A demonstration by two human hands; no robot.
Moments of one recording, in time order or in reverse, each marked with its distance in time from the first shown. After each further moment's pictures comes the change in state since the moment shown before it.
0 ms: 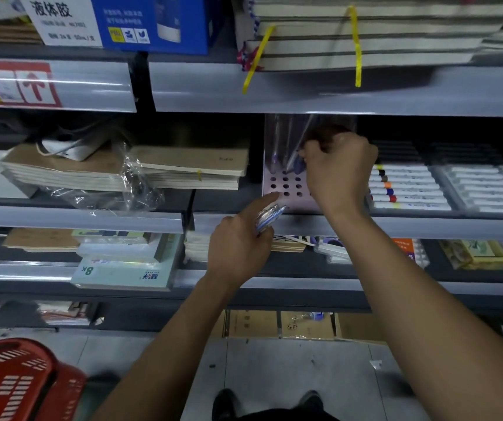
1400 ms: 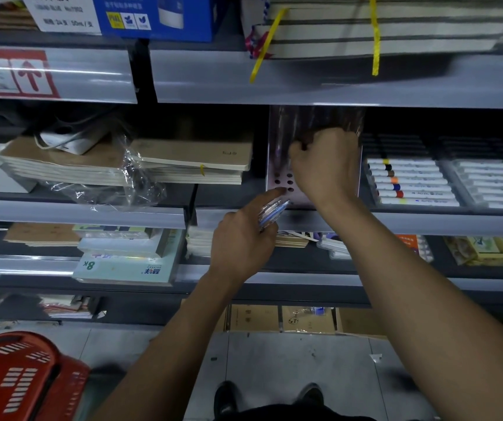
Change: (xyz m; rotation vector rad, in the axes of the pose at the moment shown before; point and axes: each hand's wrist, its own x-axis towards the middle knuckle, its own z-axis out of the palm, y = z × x) left_hand 0.001 -0.006 0.002 -0.040 0.025 0.044; right_hand 0.000 -0.011 0.016 -0.234 -0.159 -0.012
